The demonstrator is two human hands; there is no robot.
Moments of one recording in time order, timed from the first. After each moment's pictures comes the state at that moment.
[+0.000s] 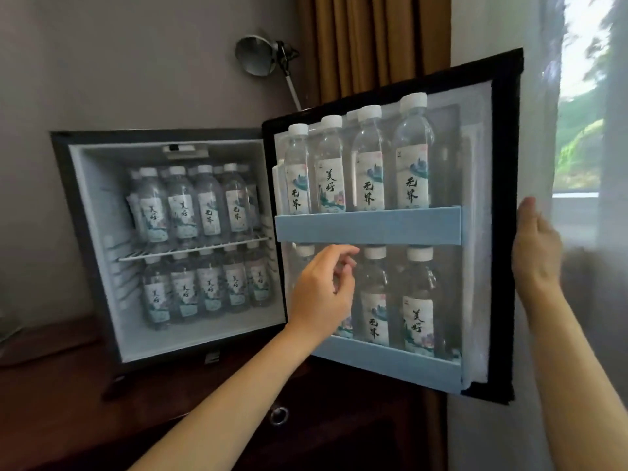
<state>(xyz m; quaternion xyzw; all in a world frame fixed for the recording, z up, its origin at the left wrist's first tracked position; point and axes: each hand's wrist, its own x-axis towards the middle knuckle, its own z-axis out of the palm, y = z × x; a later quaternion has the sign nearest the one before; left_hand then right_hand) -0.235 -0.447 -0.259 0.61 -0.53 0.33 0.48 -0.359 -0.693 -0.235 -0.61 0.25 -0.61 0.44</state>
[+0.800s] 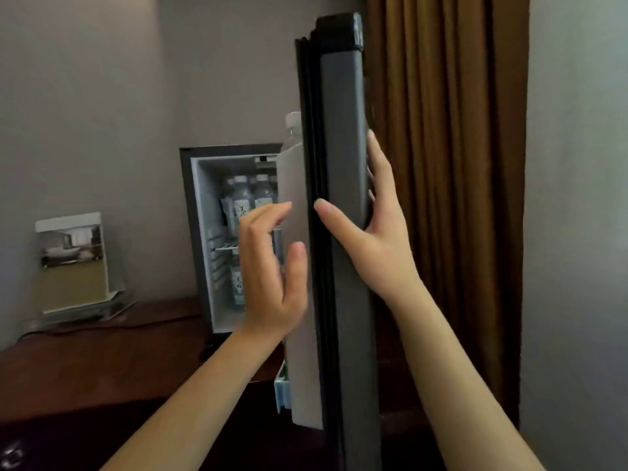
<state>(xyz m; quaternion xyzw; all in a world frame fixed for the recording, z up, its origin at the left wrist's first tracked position) -0.275 -0.302 -0.228 0.48 -0.46 0.59 0.46 -0.336 -0.416 -0.194 -0.67 -0.27 -0.54 0.44</state>
